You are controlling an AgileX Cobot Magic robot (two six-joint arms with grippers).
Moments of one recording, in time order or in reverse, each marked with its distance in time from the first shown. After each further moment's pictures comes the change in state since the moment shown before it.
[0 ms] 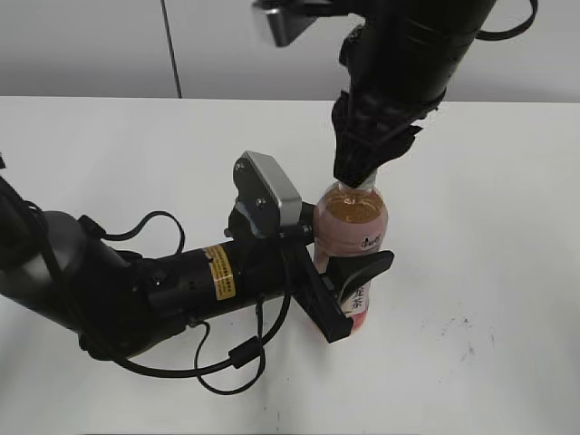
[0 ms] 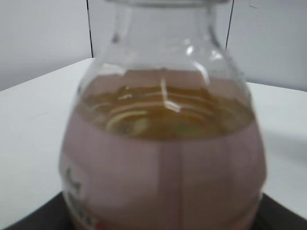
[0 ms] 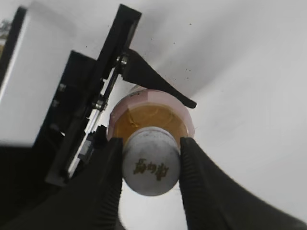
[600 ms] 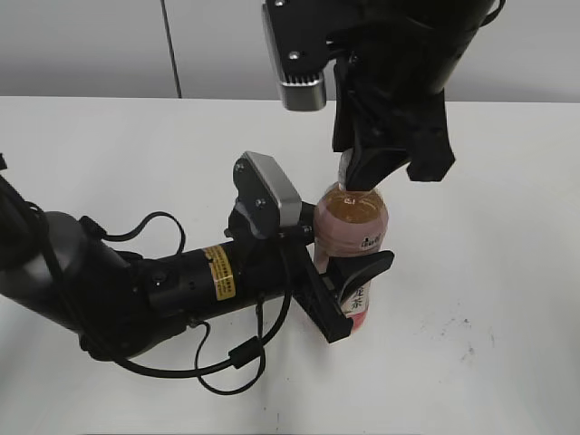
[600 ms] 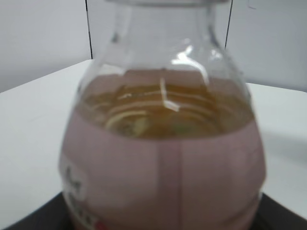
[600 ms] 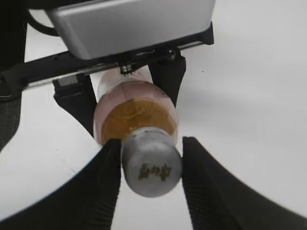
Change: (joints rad) left arm 0.000 0.004 0.000 0.000 -0.009 0.005; right arm 0.000 0.000 -0.005 0.033 0.007 -0.769
